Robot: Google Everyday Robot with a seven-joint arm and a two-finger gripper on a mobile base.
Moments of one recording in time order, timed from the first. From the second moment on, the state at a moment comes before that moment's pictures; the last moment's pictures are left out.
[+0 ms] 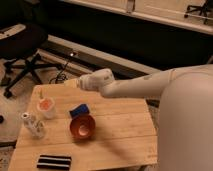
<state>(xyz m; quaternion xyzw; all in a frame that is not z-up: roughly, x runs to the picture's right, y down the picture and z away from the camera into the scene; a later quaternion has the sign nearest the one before) -0.165 -0.046 0.784 0.29 -0.20 -0.70 0.63</state>
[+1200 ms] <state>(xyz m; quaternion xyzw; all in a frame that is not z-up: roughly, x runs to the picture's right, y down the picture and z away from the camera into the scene) -0.225 -0.048 0.735 0.33 -0.19 -0.75 0.54</state>
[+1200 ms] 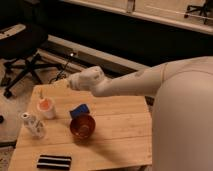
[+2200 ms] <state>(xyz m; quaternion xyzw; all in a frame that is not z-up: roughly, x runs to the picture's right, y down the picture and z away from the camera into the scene) -0.315 -0.002 0.741 0.36 -0.15 -0.84 0.39</state>
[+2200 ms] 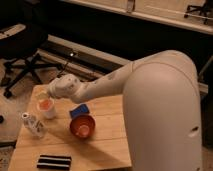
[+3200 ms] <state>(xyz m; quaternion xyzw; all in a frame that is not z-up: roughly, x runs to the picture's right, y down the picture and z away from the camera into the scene) -0.328 0.032 0.767 0.36 -0.23 -0.83 0.35</state>
